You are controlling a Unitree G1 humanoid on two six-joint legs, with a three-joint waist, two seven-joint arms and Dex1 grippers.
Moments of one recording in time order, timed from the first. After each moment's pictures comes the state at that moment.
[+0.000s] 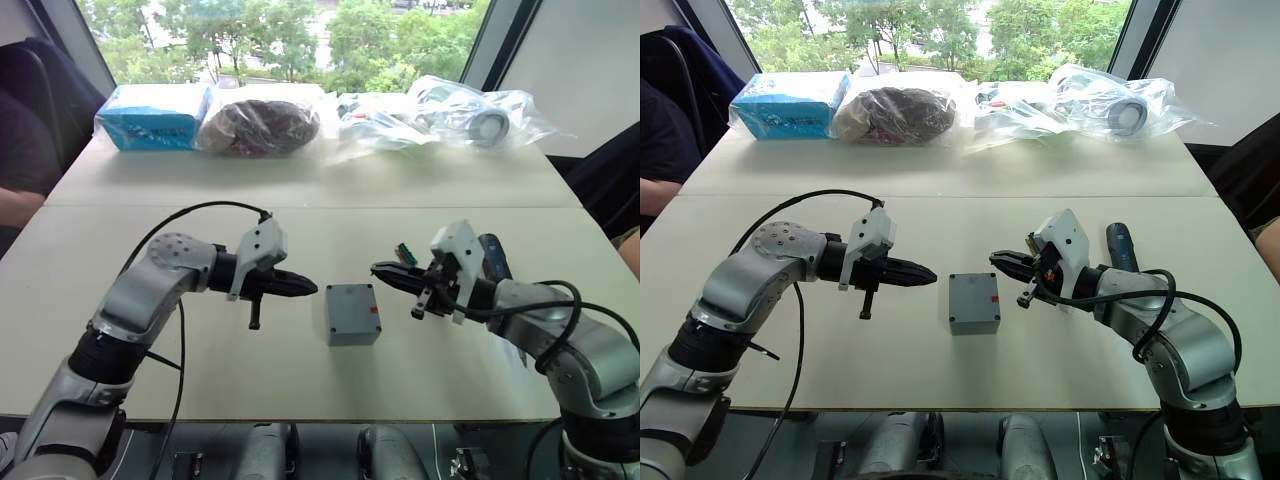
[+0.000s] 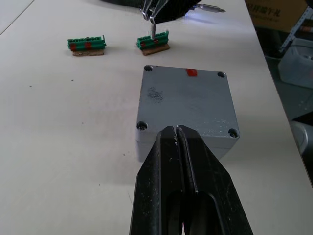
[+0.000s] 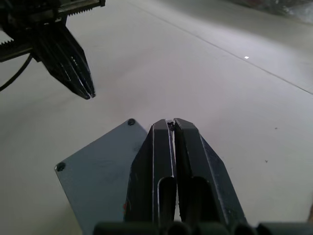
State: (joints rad) left arm -0.56 0.67 -0.22 -0.21 -0.40 0.62 -1.19; right arm -0.23 -0.61 -0.08 -0.61 0.60 0.92 0.63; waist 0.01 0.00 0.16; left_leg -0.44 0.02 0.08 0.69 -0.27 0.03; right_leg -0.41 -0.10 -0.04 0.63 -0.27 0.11
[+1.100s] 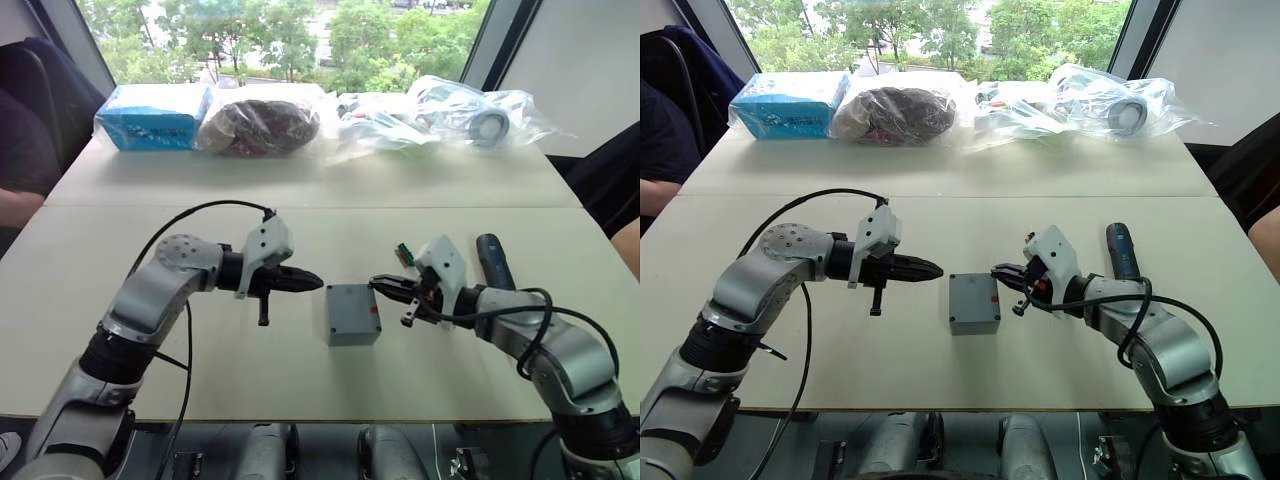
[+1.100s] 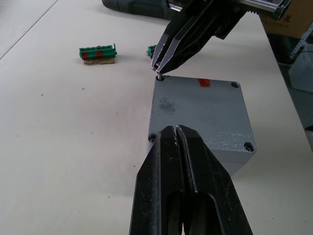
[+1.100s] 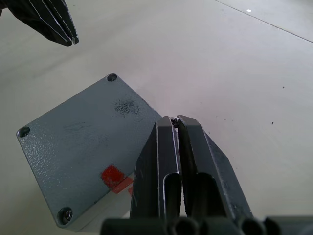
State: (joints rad) left arm -0.56 0.63 -0.22 -0.21 -0.38 0.61 -1.15; right arm -0.22 -0.64 0.03 -0.50 0.49 0.81 0.64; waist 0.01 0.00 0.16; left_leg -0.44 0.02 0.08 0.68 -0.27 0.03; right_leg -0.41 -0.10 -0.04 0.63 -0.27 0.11
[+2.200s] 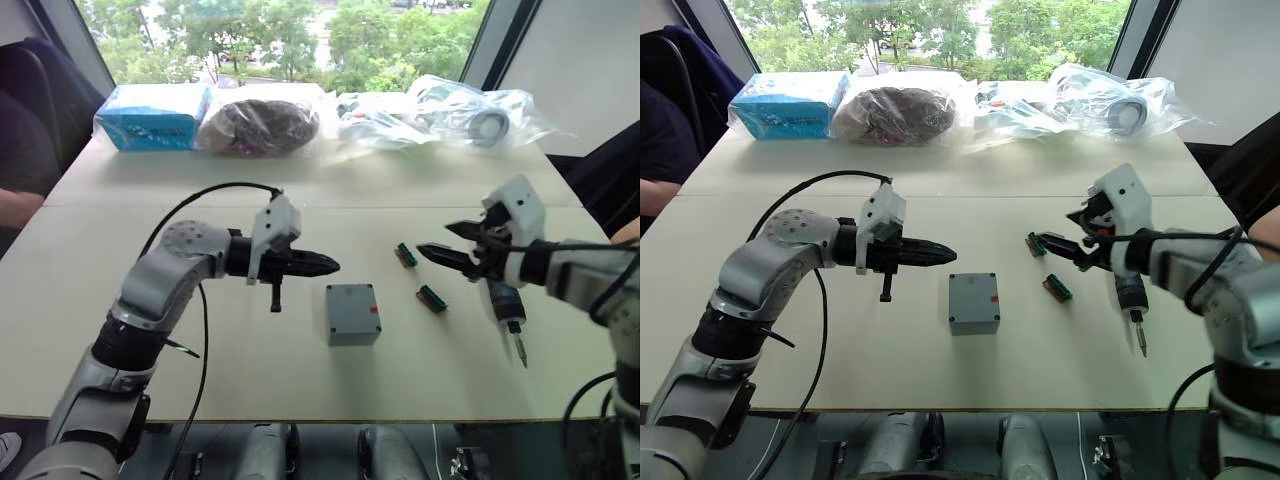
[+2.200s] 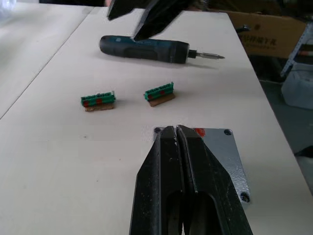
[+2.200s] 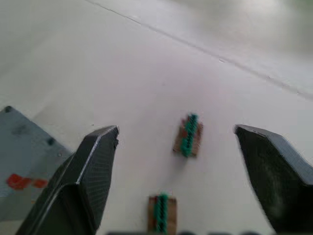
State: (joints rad) left arm -0.64 0.57 -0.26 -0.23 -0.42 0.56 -1.17; right arm -0.47 -1.01 -0.26 -0.32 0.65 1.36 0.56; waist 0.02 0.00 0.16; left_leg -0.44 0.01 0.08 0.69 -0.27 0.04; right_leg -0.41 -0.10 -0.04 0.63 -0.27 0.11
